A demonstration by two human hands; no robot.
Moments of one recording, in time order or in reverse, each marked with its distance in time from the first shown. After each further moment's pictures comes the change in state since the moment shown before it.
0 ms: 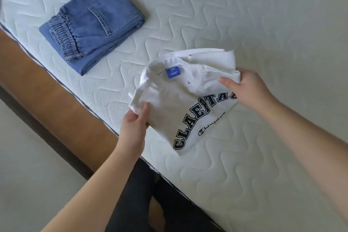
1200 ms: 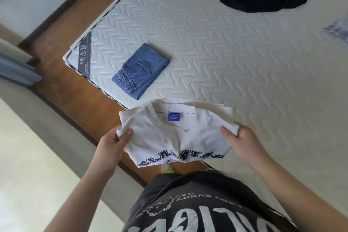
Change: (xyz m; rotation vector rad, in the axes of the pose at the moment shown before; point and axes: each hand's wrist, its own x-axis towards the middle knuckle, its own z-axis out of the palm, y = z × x) left_hand -0.206 0.184 -0.165 0.495 -0.093 0.160; right_hand -0.280 -0.143 0.004 0.456 0.049 0.156
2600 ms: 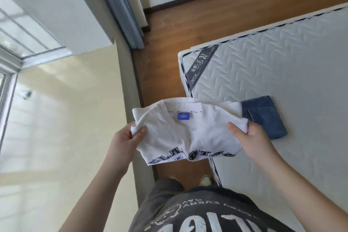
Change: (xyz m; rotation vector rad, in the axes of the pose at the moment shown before) left_hand 0.073 0.025 -0.317 -0.259 0.587 -0.115; right_hand 0.216 -0.304 0.357 -0.174 -0.502 -0.249
